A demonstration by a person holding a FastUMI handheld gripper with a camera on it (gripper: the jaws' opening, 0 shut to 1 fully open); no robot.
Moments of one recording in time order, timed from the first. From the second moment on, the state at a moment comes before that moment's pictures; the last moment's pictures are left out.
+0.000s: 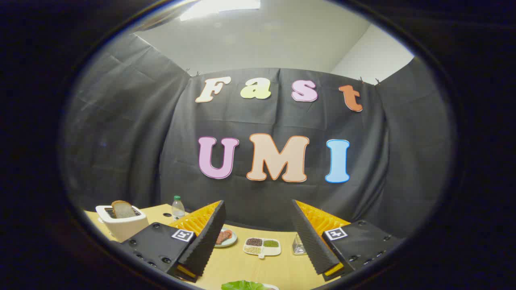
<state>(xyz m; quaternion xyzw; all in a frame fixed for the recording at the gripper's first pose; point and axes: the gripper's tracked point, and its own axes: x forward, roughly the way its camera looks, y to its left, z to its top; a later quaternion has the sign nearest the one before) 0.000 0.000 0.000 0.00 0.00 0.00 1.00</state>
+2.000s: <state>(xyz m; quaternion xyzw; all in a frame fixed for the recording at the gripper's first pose) -0.039 0.007 -0.233 -0.06 0.32 0.25 0.91</state>
